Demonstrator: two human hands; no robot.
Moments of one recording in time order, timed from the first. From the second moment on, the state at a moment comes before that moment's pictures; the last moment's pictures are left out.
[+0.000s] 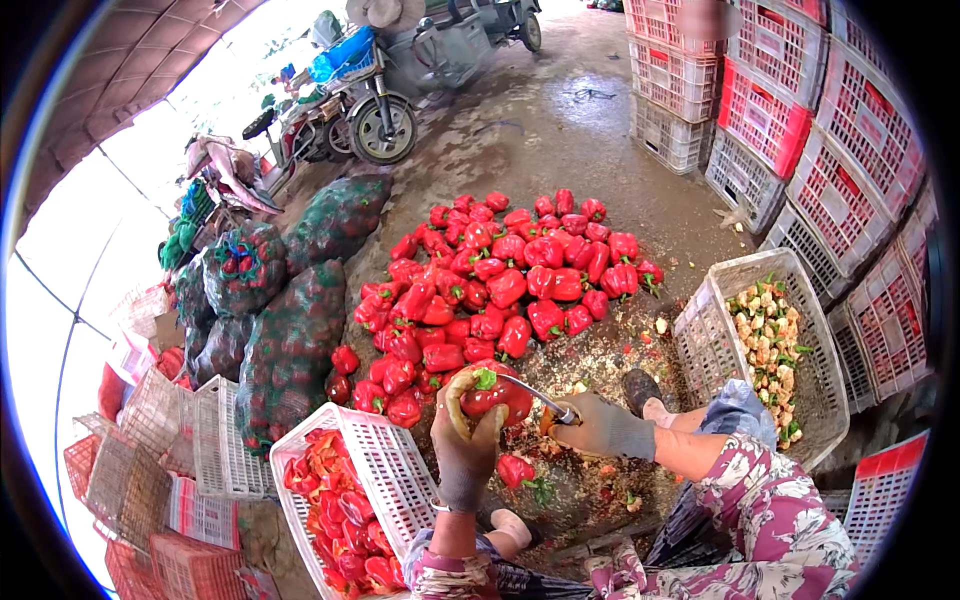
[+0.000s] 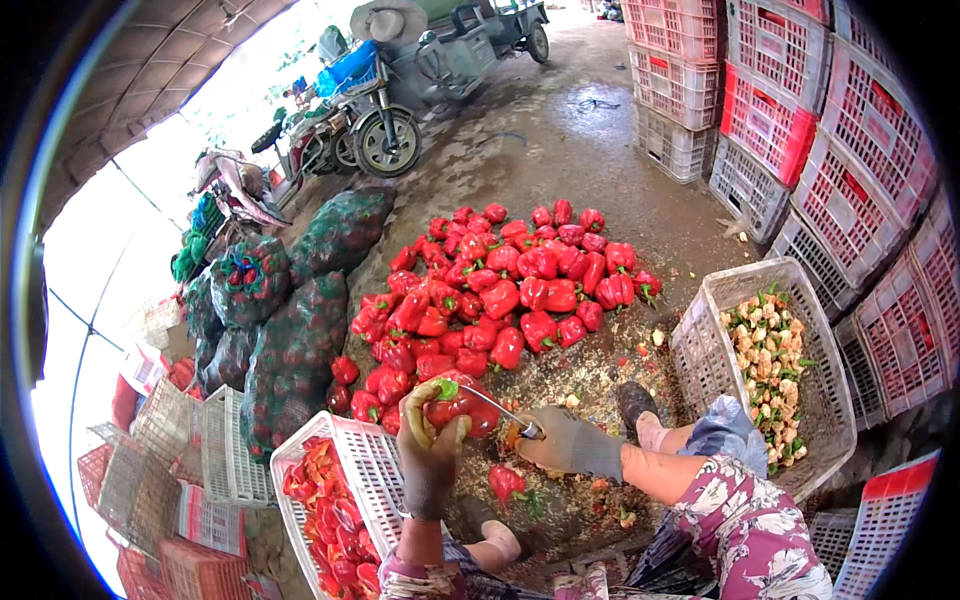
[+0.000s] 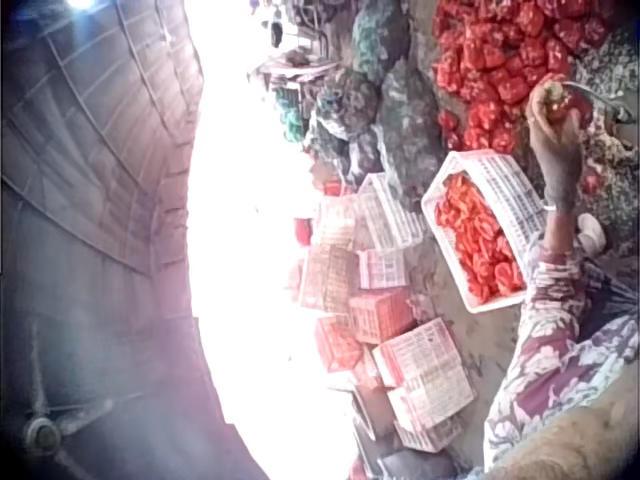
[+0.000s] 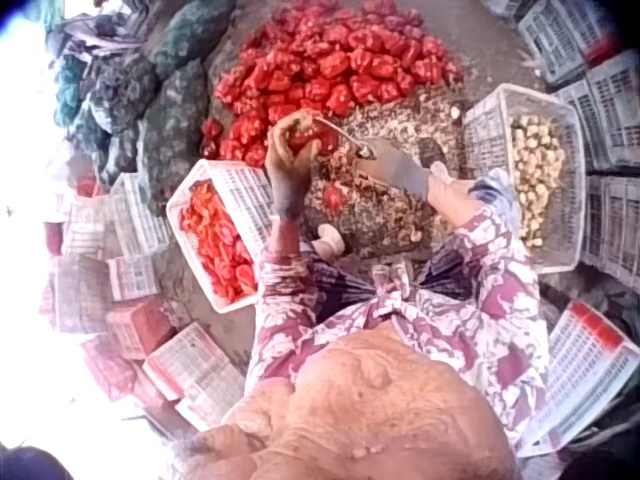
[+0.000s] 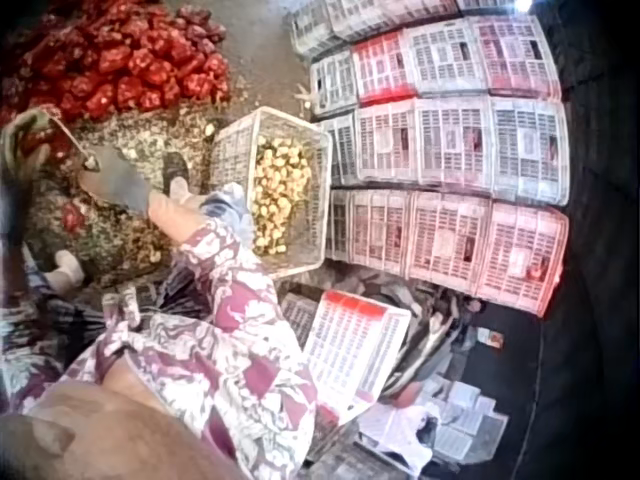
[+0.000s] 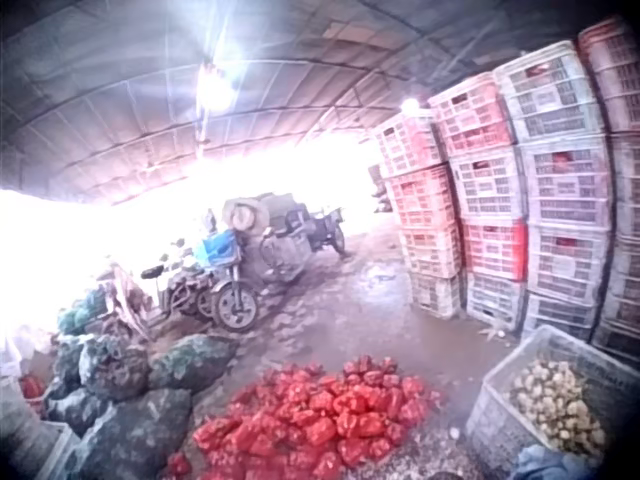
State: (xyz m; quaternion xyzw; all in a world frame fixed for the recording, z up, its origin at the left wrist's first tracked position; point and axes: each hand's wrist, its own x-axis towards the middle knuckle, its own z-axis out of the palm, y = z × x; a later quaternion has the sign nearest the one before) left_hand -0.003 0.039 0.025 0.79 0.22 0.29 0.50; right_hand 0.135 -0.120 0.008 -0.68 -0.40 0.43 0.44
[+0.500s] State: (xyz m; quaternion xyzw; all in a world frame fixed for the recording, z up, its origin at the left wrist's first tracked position) left_hand -0.020 0.047 0.034 0.61 0.18 0.28 0.72; right_hand 0.138 -0.114 0.008 -0.66 -0.42 0.33 0.53
